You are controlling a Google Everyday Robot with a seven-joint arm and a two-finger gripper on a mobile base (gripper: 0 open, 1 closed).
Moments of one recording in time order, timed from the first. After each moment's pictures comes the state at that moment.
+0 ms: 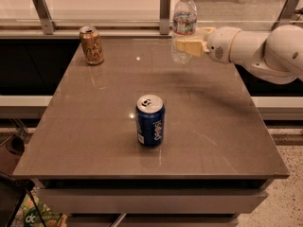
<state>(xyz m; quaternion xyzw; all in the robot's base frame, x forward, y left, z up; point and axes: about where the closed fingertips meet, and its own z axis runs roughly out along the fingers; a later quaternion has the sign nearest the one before) 0.697 -0.113 0.945 -0.34 0.67 0.24 0.61</state>
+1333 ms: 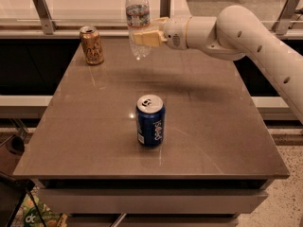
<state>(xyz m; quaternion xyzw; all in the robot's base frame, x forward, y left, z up) 0.719 0.014 0.957 -0.42 0.63 0.31 0.58</state>
